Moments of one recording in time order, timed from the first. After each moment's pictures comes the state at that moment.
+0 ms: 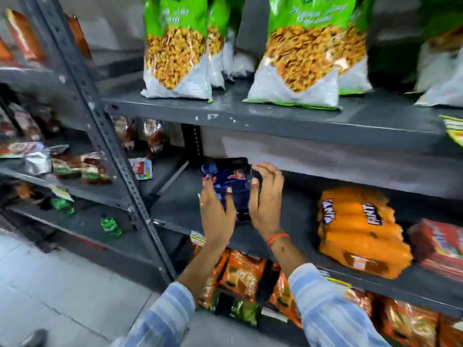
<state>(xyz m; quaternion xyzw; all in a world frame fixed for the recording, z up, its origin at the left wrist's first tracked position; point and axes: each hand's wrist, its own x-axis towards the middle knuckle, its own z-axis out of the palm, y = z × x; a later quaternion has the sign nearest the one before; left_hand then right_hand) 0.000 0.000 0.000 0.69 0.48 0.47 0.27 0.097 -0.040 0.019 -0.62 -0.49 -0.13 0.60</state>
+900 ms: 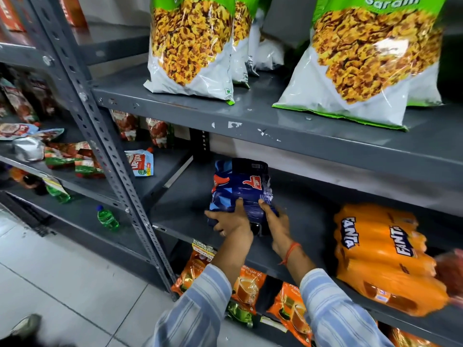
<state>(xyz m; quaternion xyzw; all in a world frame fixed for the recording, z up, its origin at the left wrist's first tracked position) 0.058 0.060 -0.020 0.23 0.66 0.40 0.58 0.132 0.019 -0.052 -0.64 -0.17 0.38 0.64</state>
